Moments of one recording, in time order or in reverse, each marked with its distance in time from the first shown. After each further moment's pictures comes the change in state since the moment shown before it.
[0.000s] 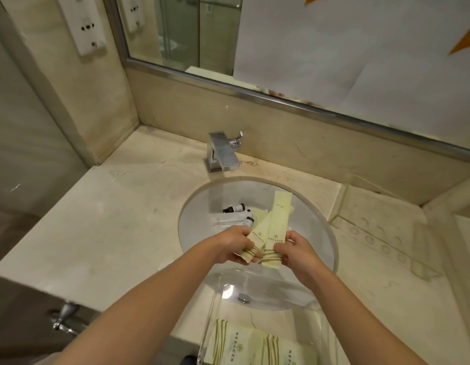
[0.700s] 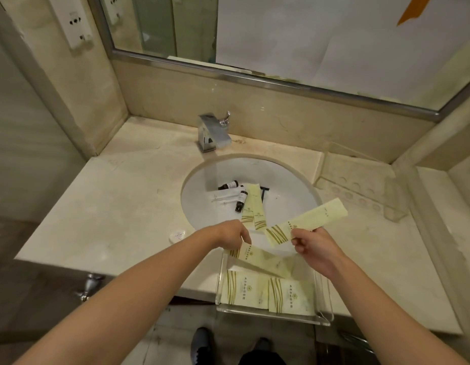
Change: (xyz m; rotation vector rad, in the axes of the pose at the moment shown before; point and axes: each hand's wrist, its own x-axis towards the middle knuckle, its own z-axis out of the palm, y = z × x) left_hand -0.054 -0.036 0.015 0.934 -0.049 0.107; right_hand -0.095 0.034 -0.025 0.326 0.084 -0.006
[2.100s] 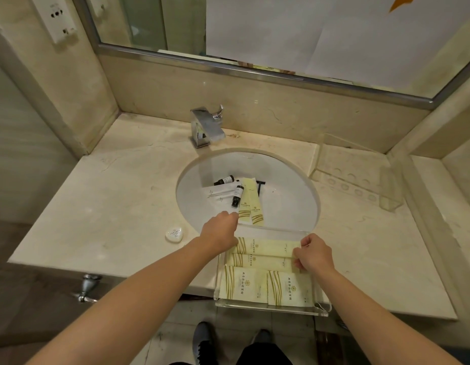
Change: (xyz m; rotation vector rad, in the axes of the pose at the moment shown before) left_hand 0.004 -0.012 0.019 0.285 0.414 0.000; right_hand 0.013 0.048 -0.021 -0.824 0.443 0.036
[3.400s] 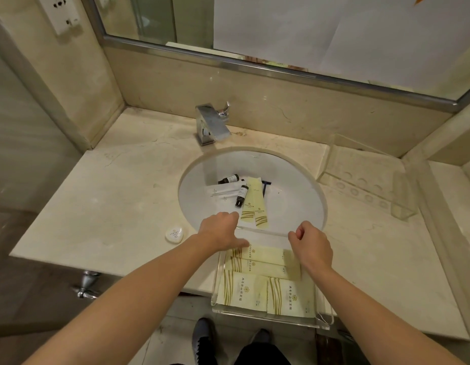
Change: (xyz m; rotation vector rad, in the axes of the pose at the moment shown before) left_hand 0.015 -0.006 -0.003 0.059 -0.055 -0.034; right_hand 0.015 -0.026 0.010 -0.284 0.179 -0.332
